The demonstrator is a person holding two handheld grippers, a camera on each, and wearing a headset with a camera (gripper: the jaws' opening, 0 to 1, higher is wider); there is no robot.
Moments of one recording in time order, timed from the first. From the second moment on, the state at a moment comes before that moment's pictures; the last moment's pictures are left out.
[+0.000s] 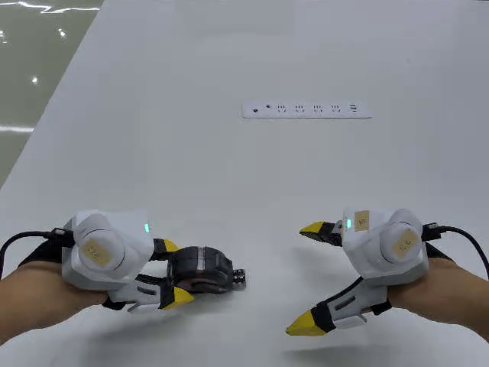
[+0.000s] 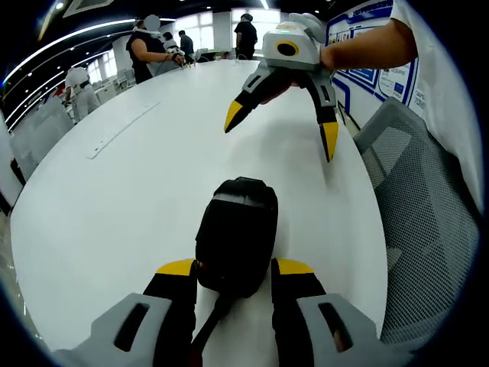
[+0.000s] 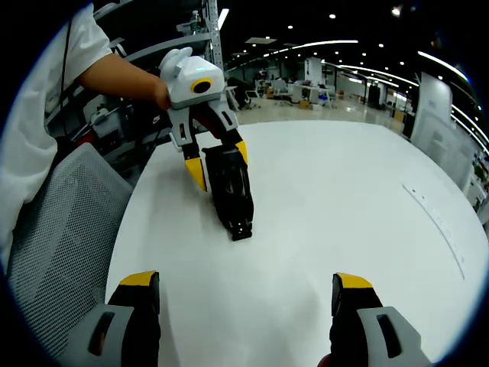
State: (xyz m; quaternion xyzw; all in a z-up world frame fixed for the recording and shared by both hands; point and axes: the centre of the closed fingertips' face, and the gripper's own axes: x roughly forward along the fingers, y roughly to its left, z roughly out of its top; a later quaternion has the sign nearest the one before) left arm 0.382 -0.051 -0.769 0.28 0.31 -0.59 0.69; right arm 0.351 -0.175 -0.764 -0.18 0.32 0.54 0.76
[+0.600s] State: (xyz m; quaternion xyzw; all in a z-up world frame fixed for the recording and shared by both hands) left arm 0.384 -0.052 -0.769 0.29 0.30 -0.59 0.69; right arm 0.360 -0.151 -0.774 -0.17 0.30 0.56 0.76
